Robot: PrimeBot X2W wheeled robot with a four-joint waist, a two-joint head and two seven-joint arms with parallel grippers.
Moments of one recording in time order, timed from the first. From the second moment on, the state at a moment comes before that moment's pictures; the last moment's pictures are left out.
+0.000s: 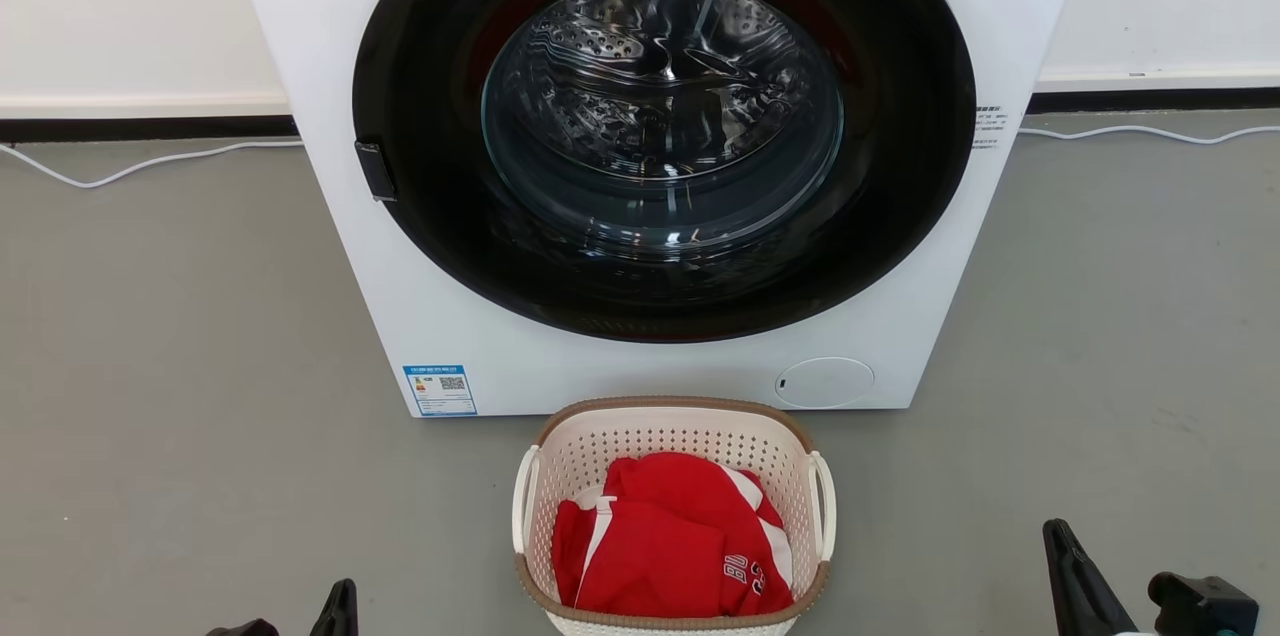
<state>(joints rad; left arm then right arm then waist) 0.10 0.12 -0.07 0.38 -0.40 0.01 -0.23 0.06 -0.13 -0.06 0.41 0.23 0.12 -0.23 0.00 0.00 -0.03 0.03</state>
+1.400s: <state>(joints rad) 0.06 0.10 -0.01 0.35 -0.83 -0.03 -0.10 0.03 -0.10 -0.09 0.37 0.72 0.12 -0.11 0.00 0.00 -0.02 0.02</state>
